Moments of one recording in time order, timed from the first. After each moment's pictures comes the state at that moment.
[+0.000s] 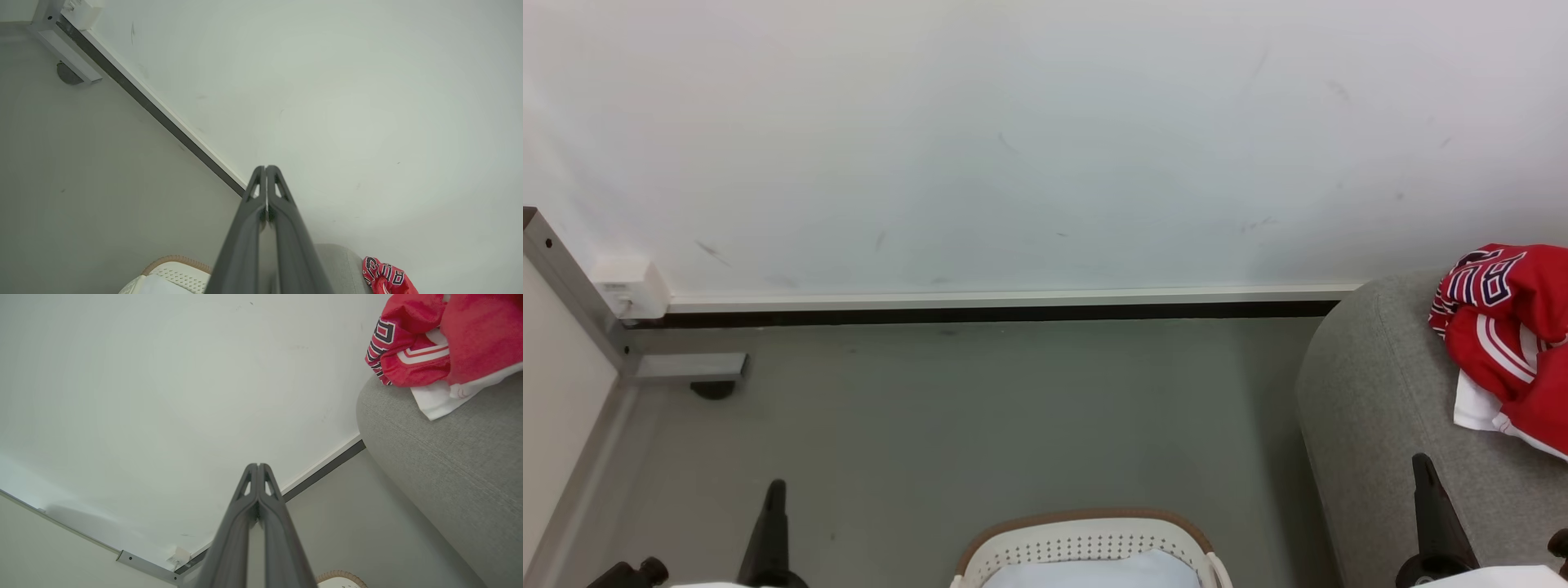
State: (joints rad) left arm 0.00 0.06 0.07 0.19 -0.91 -0.11 -0.08; right arm -0.03 -0.09 0.06 0.22 0.96 0.13 -0.12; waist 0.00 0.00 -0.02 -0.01
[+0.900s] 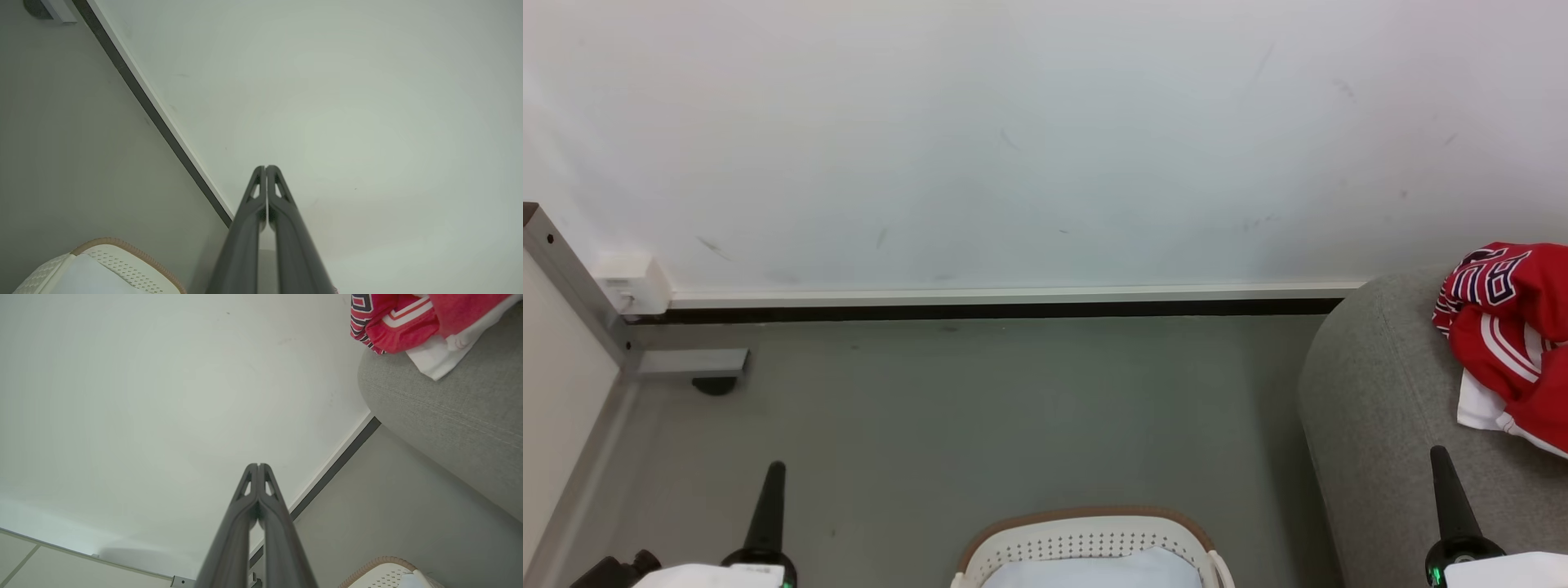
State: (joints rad) left arm -0.04 0.05 0.09 0.20 -1.20 -0.10 0.00; right arm -0.06 -0.11 0.04 0.23 1.27 0.13 -0.06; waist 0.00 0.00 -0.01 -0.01
